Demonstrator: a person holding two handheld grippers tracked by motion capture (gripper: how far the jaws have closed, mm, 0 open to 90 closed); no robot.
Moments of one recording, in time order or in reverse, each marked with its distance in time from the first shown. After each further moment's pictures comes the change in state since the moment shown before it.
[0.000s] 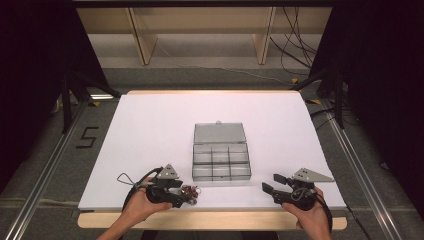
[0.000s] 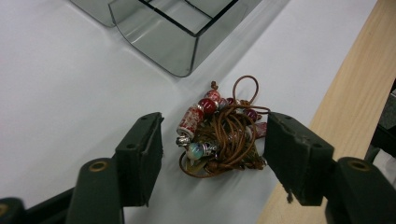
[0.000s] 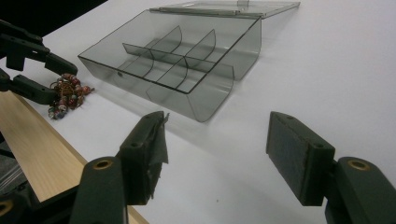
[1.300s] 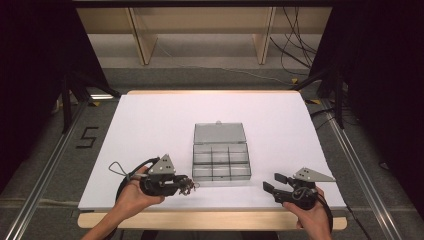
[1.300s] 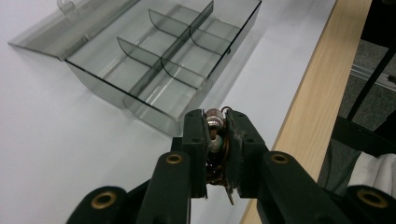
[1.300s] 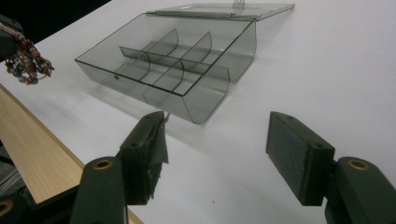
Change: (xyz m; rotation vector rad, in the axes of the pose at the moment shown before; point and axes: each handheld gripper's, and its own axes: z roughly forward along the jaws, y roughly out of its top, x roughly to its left) left arm -0.016 0.041 -0.051 -0.105 0.006 0.148; right arm 0.002 0.000 0.000 -0.008 0.009 0.070
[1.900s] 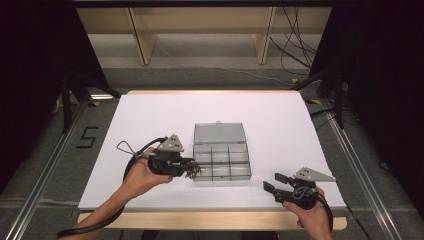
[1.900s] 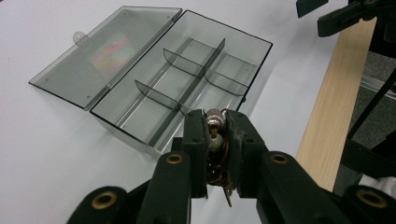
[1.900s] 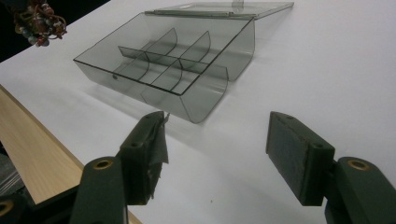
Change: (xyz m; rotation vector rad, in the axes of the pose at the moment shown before) left arm 0.021 0.047 0.009 0.016 -0.014 -0.007; right arm -0.002 0.000 -0.001 0.015 -0.002 0.003
